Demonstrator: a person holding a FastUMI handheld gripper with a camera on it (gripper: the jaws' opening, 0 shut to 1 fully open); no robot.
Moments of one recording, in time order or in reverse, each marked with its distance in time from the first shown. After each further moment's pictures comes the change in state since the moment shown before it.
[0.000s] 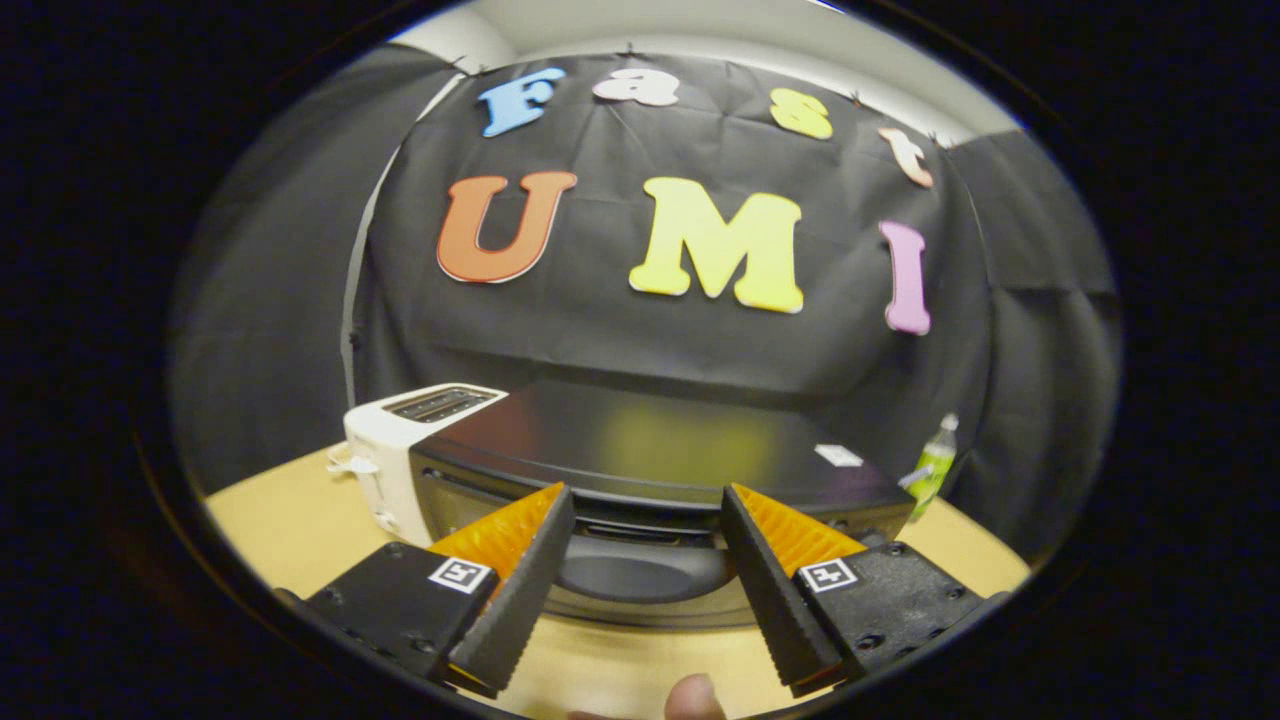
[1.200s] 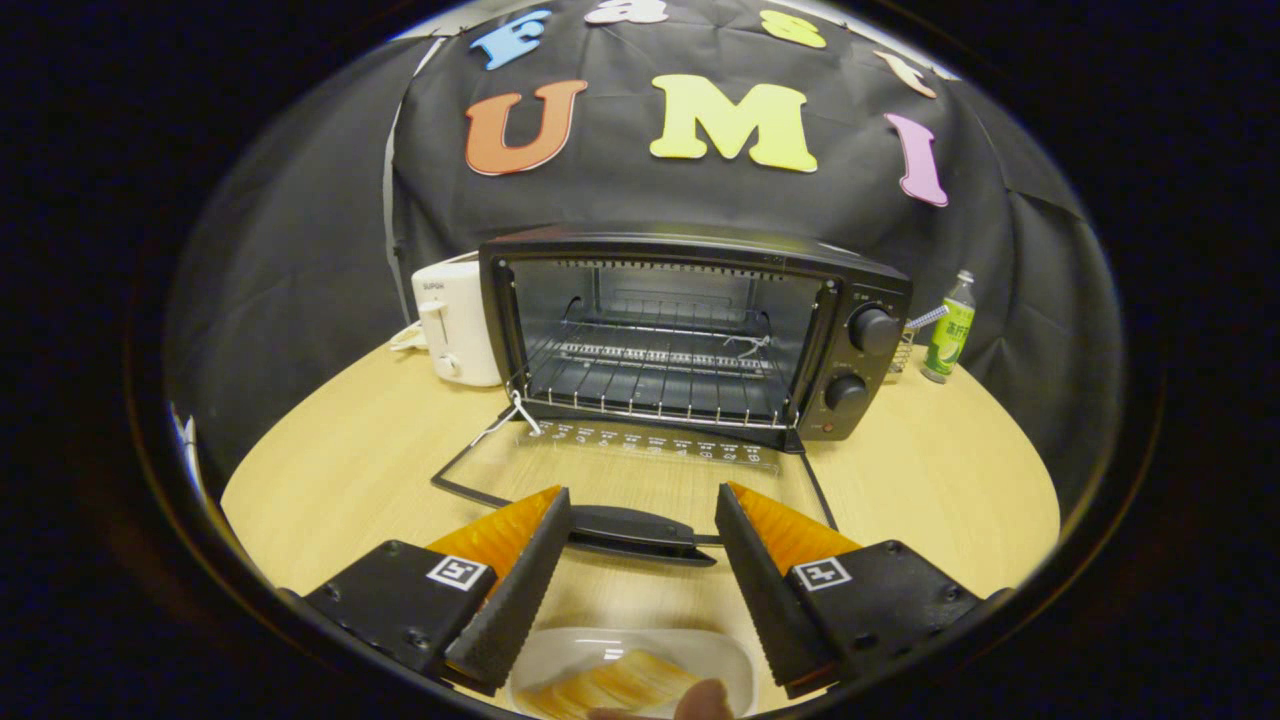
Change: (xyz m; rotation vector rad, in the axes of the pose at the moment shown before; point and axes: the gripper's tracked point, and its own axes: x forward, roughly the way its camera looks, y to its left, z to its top) arm -0.101 -0.003 -0.123 -0.062 0.356 0.077
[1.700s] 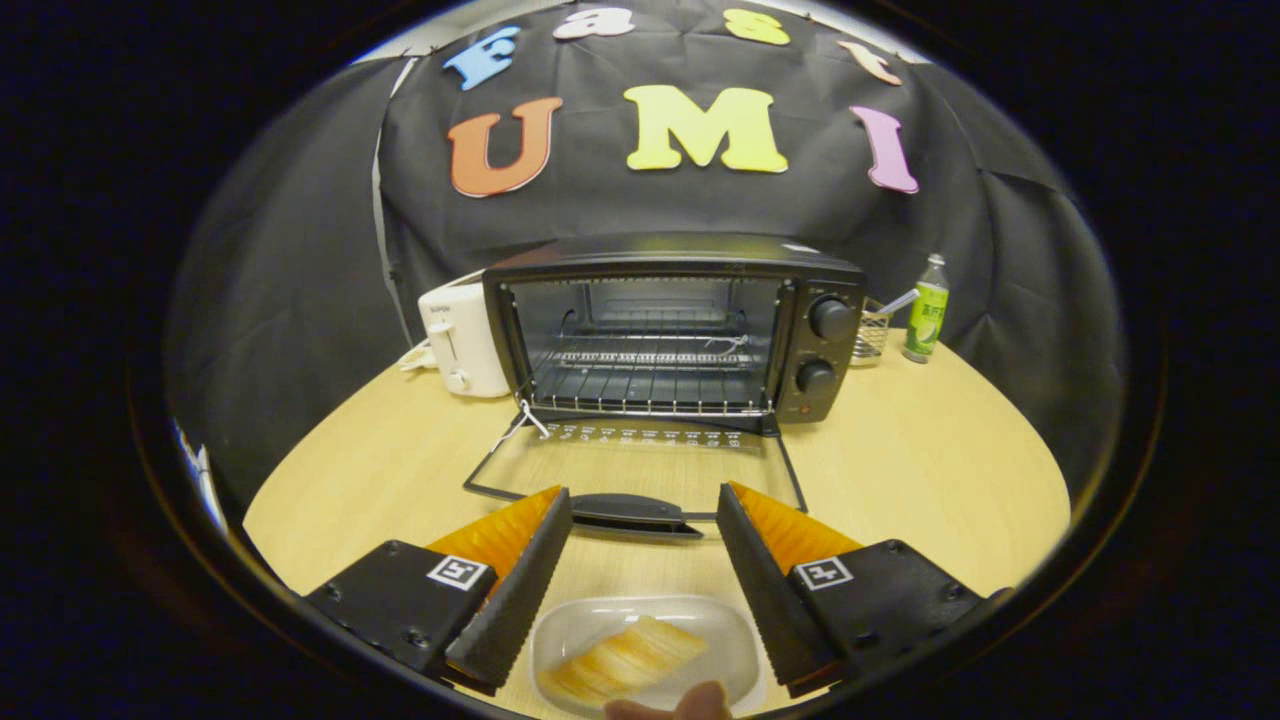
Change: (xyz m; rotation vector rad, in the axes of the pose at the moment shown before) arm -0.055 -0.012 -0.001 0.098 -0.053 -0.036
